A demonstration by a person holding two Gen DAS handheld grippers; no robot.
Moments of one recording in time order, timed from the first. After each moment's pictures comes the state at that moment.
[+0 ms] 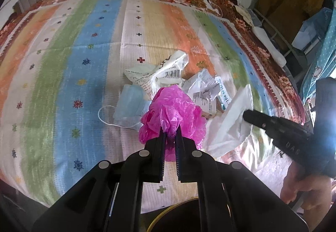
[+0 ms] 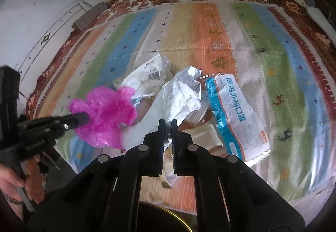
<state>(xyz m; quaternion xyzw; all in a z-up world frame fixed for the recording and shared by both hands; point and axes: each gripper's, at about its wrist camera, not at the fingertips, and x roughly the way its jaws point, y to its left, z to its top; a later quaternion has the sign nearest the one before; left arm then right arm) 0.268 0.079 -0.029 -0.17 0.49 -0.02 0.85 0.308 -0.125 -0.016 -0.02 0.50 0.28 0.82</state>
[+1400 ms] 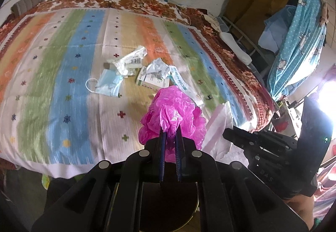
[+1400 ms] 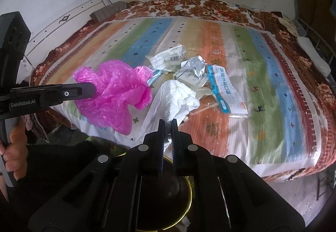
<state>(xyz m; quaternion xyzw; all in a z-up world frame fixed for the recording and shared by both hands) 0.137 0.032 0.022 -0.19 0.44 -0.09 0.87 0.140 -0.171 0.039 -0.09 0.43 0.30 0.85</state>
